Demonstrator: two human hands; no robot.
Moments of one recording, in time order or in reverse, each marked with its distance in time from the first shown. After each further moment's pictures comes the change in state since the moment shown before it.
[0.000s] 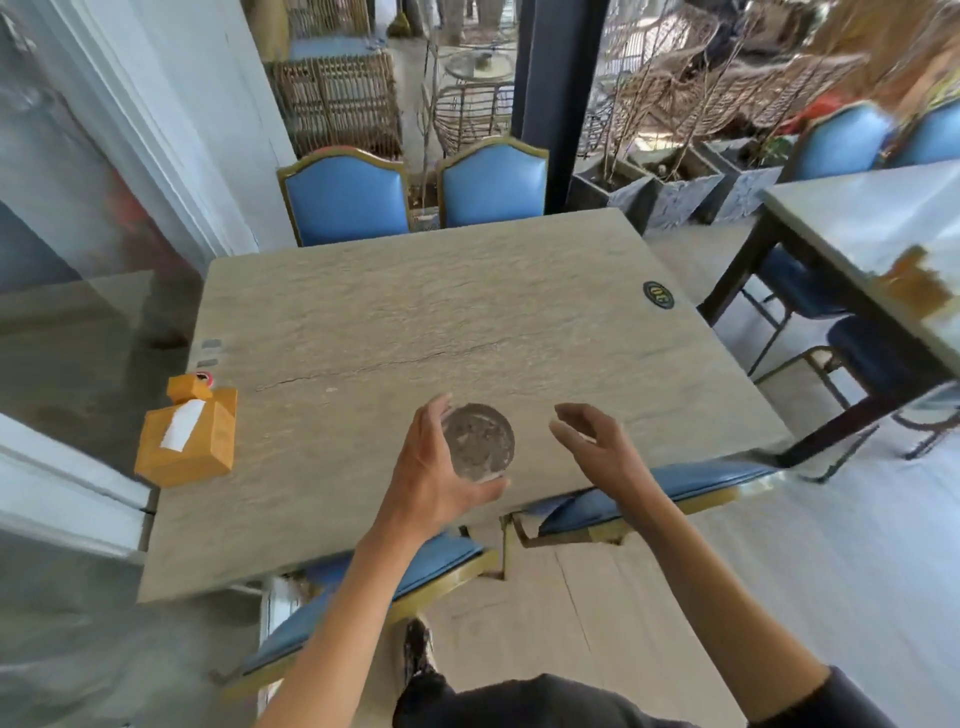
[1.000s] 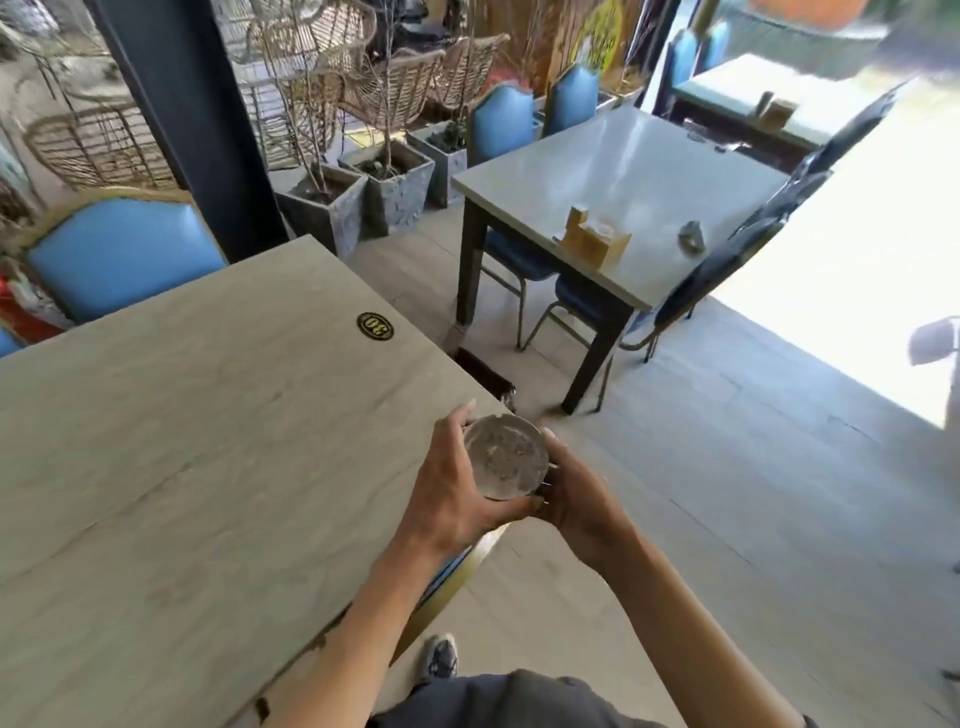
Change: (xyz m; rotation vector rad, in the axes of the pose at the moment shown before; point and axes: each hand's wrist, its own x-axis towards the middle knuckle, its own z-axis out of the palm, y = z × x) left_hand 0.137 0.263 0.302 -0.240 -0.453 0.348; right_hand -0.001 0.120 -0.303 0.853 0.347 0.364
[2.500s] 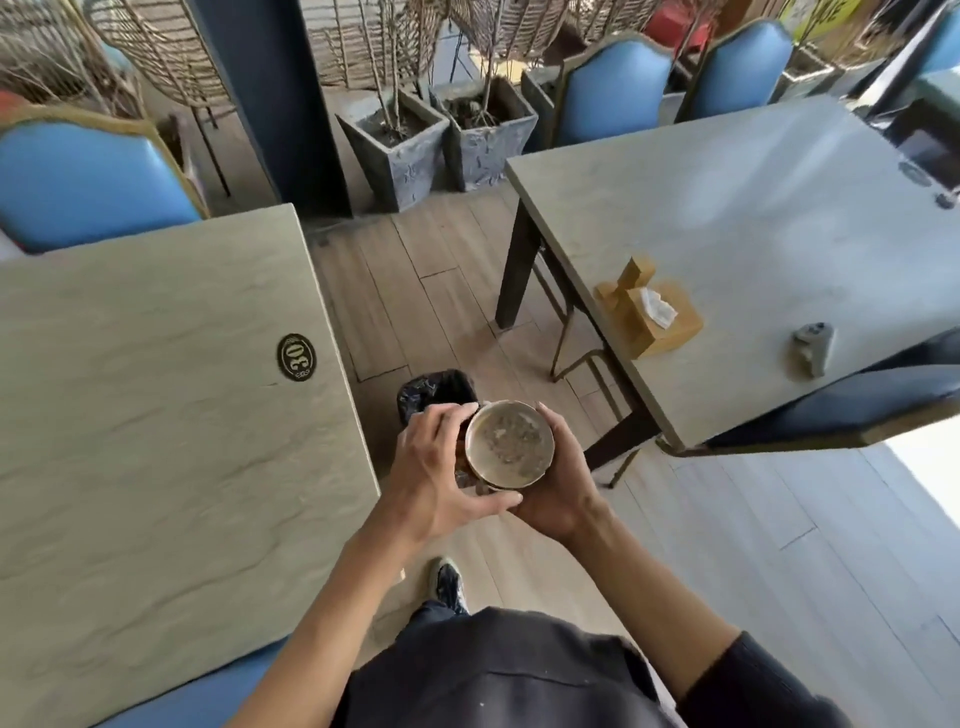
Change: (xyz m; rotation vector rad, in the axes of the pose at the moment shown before) left_hand 0.385 0.009 0.180 0.375 0.200 -0.218; right_hand 0.401 -0.213 -0.198 0.407 -0.625 0.516
